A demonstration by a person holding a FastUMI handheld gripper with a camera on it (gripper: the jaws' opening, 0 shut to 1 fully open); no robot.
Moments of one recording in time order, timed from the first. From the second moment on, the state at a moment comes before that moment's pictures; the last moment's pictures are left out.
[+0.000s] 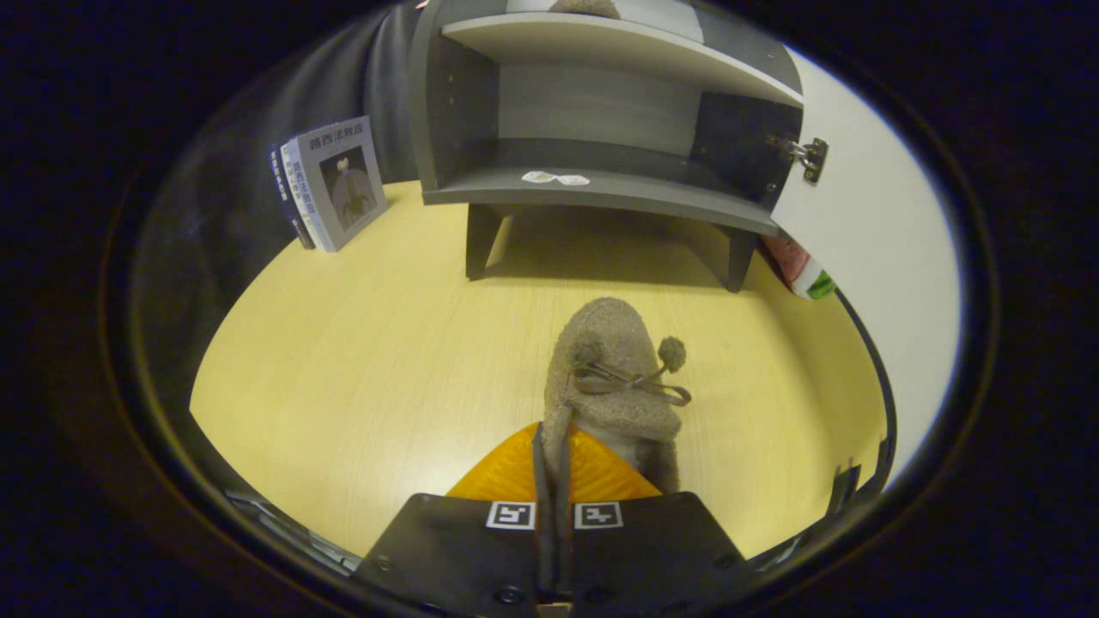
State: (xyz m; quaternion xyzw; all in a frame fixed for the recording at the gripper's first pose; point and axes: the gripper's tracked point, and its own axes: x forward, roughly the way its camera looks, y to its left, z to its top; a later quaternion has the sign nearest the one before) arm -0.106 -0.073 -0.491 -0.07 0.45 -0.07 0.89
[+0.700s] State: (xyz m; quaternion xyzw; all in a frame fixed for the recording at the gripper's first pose) arm -0.066 -0.092 -0.333 -0.01 0.35 -0.10 0.93
